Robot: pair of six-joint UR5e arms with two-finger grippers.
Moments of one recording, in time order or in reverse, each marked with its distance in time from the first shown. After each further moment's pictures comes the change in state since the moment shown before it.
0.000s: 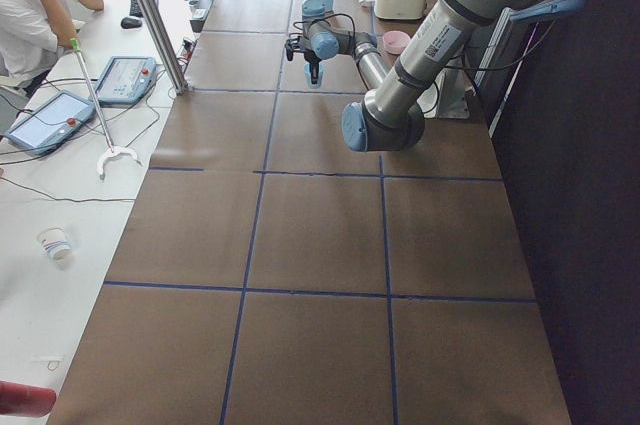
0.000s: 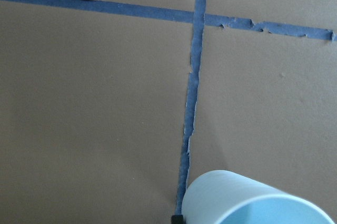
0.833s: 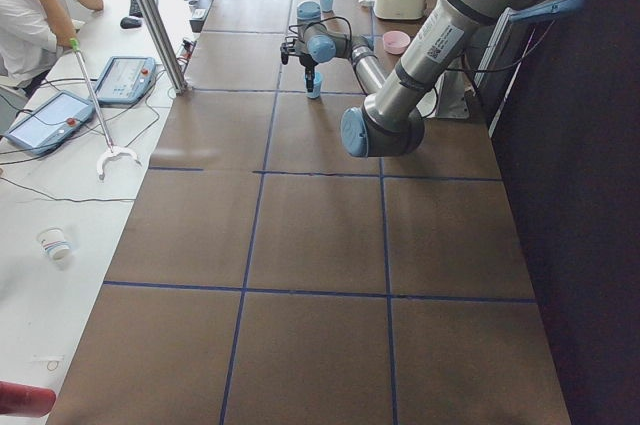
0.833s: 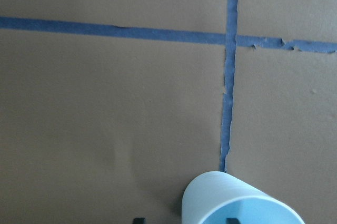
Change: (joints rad) left arm -0.098 0.070 -0.117 0.089 -0.096 0.117; right arm -0.001 0.009 0.002 0.038 0.012 0.000
